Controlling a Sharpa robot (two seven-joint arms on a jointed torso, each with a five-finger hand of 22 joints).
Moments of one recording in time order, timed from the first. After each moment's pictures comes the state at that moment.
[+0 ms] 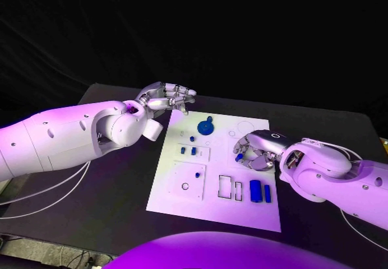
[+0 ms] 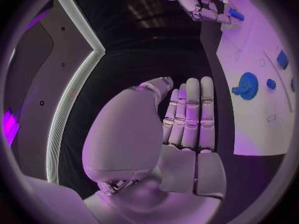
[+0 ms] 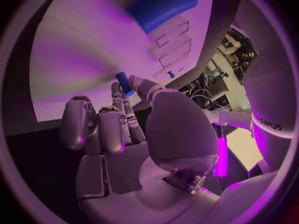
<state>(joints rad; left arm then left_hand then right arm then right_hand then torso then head) 1.18 -0.93 -0.02 1.53 -0.10 -0.16 0.27 1.51 -0.22 0.47 0.20 0.24 0.87 0.20 0.30 0.22 0.95 0.13 0.51 0.16 1.02 0.06 1.02 0.40 0.17 0.87 0.15 0.86 0.63 1.15 -0.84 -0.15 1.69 -1.59 -0.25 -0.18 1.25 -0.18 0.55 -0.01 0.16 0.93 0.16 0.19 0.33 1.09 0.09 0.25 0.07 1.47 0.02 1.39 1.17 0.08 1.43 0.11 1.23 1.31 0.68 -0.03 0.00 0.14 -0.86</state>
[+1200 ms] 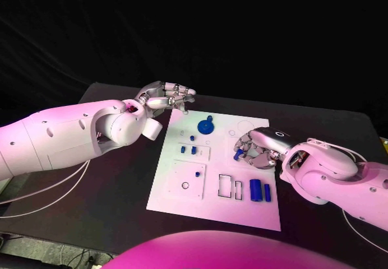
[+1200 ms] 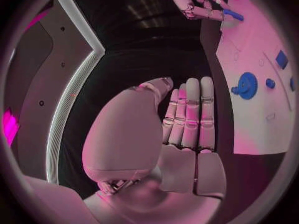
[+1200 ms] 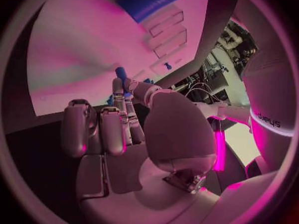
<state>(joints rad) 1.18 -0.93 -0.02 1.53 -0.10 -0.16 0.27 1.51 -0.22 0.47 0.20 0.24 0.87 0.20 0.30 0.22 0.95 0.13 0.51 0.16 1.02 0.06 1.02 0.40 0.17 0.87 0.15 0.86 0.63 1.16 -0.87 -0.15 1.74 -1.57 -0.32 -0.18 1.29 -0.10 0.66 -0.03 0.05 1.03 0.14 0.23 0.34 1.20 0.07 0.21 0.07 1.47 0.00 1.41 1.19 0.07 1.45 0.09 1.28 1.31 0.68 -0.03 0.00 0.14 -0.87</state>
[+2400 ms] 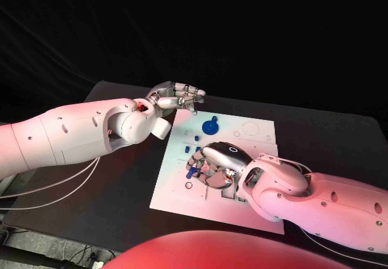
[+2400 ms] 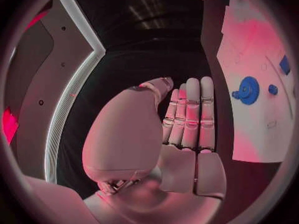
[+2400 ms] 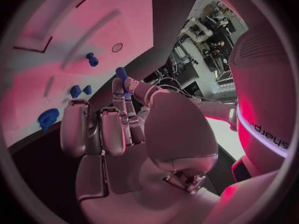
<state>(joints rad) 1.18 -0.90 -0.02 1.51 -0.10 -0.15 0.26 1.51 -0.22 0.47 0.19 0.24 0.87 0.21 0.30 0.22 0.95 0.13 0.51 0.16 1.02 0.06 1.02 0.40 0.17 0.87 0.15 0.86 0.63 1.09 -0.62 -0.16 1.77 -1.54 -0.36 -0.11 1.29 -0.11 0.66 -0.03 0.05 1.03 0.14 0.23 0.34 1.20 0.07 0.21 0.08 1.47 0.00 1.41 1.19 0.07 1.45 0.09 1.28 1.31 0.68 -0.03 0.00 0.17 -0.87</state>
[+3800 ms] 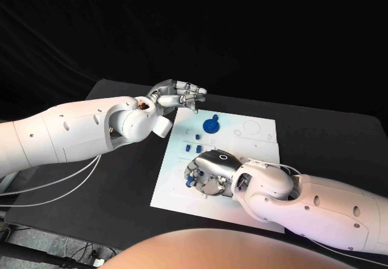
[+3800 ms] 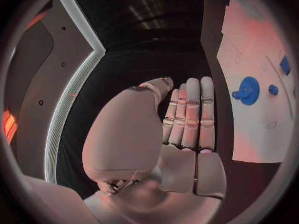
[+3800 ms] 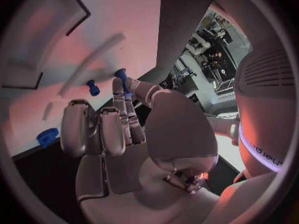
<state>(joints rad) 1.18 -0.90 -0.02 1.51 -0.10 -0.15 0.26 1.51 -0.22 0.47 0.19 0.24 0.87 0.21 0.30 0.22 0.95 0.13 0.52 0.16 1.02 0.06 1.02 0.39 0.17 0.87 0.15 0.86 0.63 1.05 -0.56 -0.17 1.70 -1.64 -0.27 -0.13 1.27 -0.12 0.65 -0.04 0.06 1.02 0.14 0.23 0.34 1.20 0.07 0.21 0.08 1.47 0.00 1.41 1.19 0.07 1.45 0.09 1.28 1.31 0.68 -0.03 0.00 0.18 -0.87</state>
